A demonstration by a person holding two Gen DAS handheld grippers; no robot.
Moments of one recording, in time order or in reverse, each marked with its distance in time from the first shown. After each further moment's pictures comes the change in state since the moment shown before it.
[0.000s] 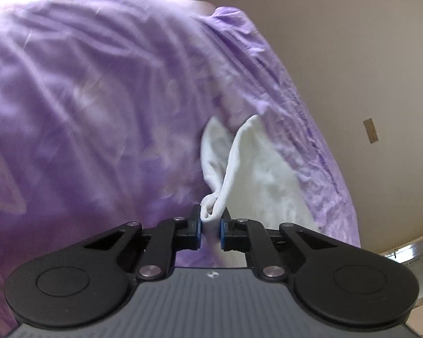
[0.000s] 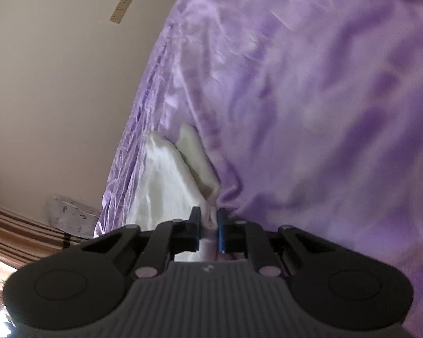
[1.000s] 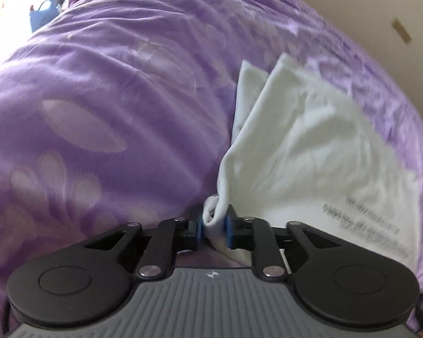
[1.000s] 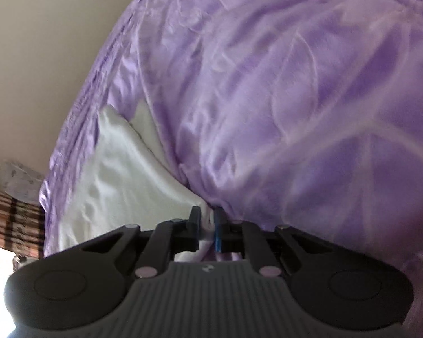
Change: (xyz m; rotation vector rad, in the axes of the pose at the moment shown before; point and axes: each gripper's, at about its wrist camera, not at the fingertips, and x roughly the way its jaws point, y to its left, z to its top) left arm -0.013 0.028 -0.054 0.375 0.168 0.319; right arm -0.042 -0.042 -0.047 -0.108 0.109 -0.240
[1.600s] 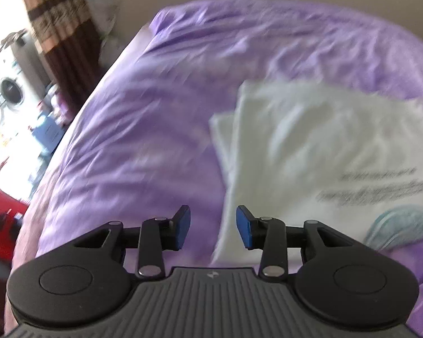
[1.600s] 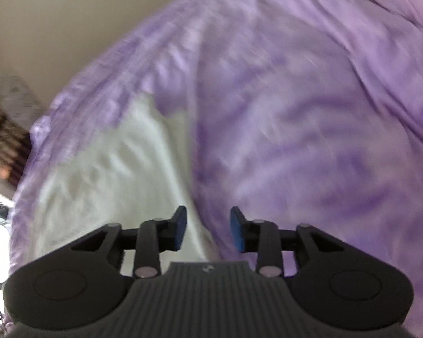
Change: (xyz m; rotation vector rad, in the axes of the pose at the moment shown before) left arm -0.078 -0.082 0.022 0.467 -0.102 0.209; right arm -0.060 0.060 0.039 -0.430 -0.013 -0.011
